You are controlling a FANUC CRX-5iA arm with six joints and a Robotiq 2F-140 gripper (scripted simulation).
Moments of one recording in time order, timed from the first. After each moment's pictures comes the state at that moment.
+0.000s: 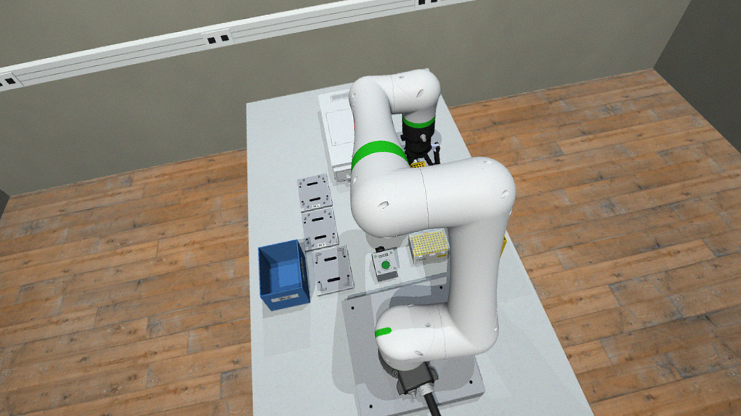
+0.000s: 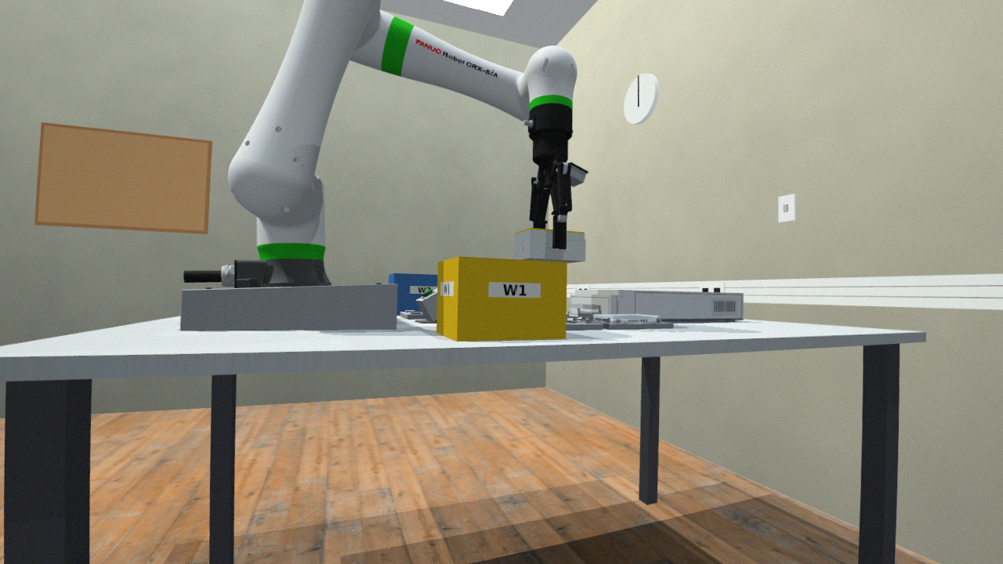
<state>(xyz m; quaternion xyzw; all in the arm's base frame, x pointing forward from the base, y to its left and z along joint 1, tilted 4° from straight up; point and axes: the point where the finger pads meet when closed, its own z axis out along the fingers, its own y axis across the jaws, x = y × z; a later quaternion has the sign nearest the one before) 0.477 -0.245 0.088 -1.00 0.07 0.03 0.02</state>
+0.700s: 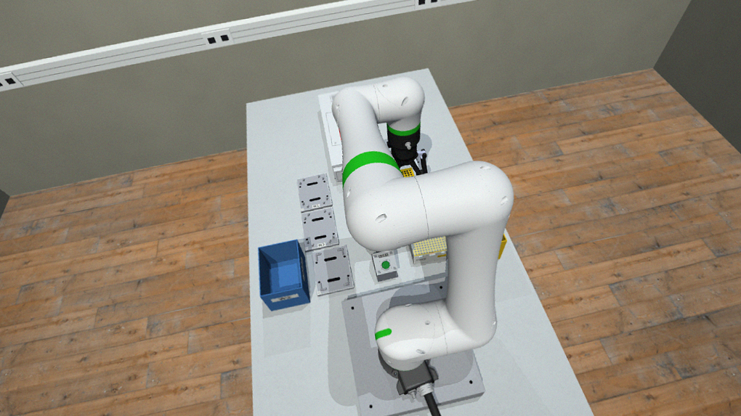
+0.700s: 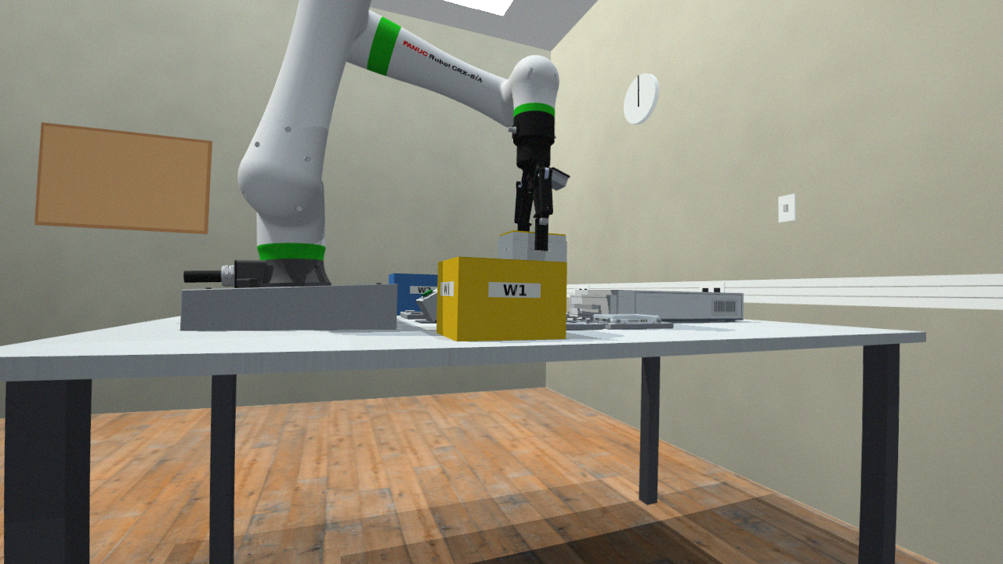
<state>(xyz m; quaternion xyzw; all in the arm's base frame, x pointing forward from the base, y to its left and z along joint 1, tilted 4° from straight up) 0.467 -0.196 0.090 -1.00 0.07 0.03 0.02</state>
